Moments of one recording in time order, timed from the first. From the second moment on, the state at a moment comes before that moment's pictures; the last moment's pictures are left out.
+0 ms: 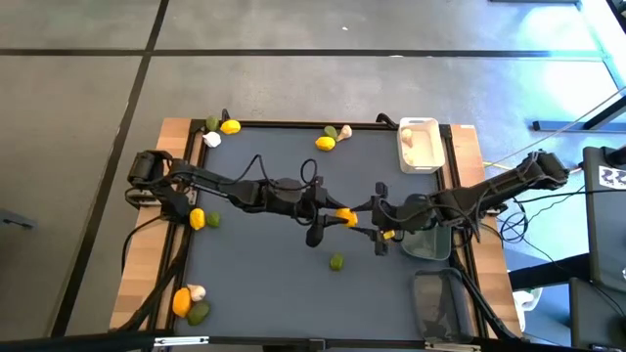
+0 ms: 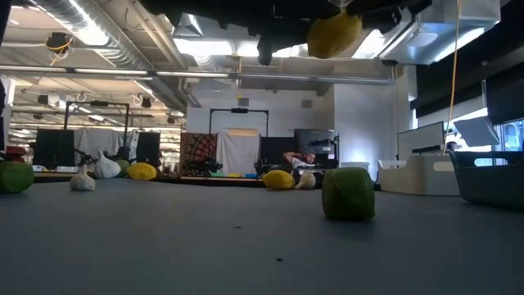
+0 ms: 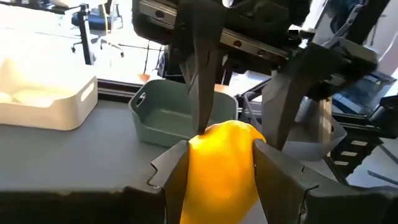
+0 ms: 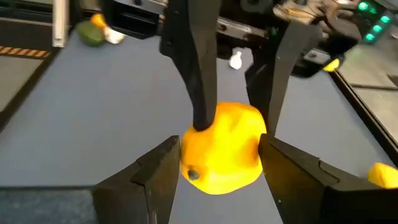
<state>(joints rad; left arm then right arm) -0.08 1.69 1.08 0.39 -0.05 -0.18 0.36 1.20 0.87 -0.17 0.42 0.07</state>
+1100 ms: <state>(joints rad) -0.10 1.69 1.08 0.43 -0.06 -0.18 0.36 1.25 0.87 -0.06 0.45 0.16</state>
